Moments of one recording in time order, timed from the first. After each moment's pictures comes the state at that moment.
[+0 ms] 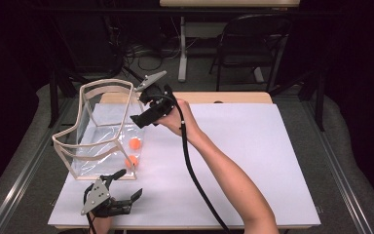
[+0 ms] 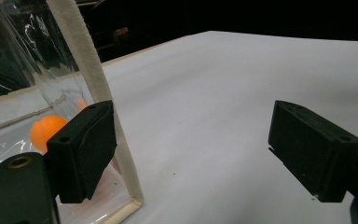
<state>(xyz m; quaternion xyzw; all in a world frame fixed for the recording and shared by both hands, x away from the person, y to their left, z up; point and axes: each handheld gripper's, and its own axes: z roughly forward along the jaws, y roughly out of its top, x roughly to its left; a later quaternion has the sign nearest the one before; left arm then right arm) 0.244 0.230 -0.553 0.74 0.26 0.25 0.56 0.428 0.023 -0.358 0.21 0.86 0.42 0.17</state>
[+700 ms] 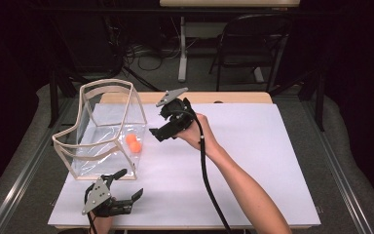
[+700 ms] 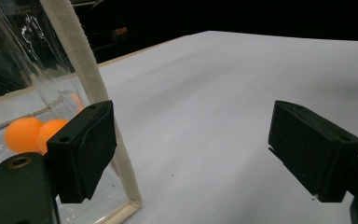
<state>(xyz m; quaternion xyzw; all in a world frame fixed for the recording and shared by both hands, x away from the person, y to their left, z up) 0.245 0.228 -0.553 0.74 0.26 0.25 0.56 0.409 -0.024 -0.390 0.23 0.87 0.41 0.17</state>
